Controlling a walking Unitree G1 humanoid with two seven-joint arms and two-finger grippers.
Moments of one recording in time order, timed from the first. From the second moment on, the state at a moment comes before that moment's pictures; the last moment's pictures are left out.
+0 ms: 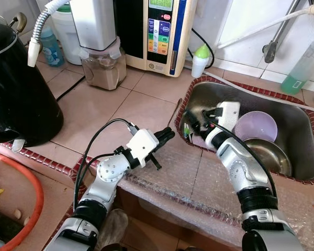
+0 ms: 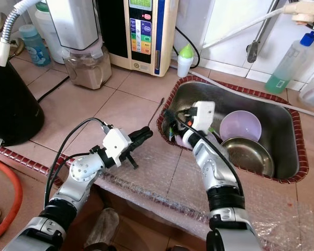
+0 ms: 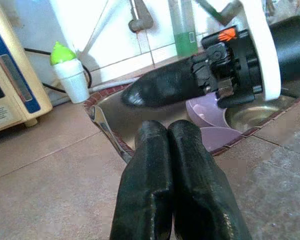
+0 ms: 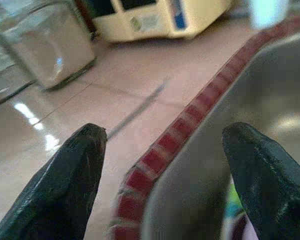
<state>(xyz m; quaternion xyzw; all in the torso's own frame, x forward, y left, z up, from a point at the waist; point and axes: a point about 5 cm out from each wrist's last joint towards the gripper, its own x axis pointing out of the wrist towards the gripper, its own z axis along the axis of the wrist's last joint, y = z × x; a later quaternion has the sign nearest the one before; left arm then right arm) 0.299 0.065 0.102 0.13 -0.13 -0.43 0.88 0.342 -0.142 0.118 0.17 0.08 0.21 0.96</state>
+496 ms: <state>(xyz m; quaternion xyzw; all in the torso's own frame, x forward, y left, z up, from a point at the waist) 0.296 0.060 0.107 0.14 -0.14 -0.44 0.88 0.355 -0.111 0.127 0.26 0.11 0.28 0.92</state>
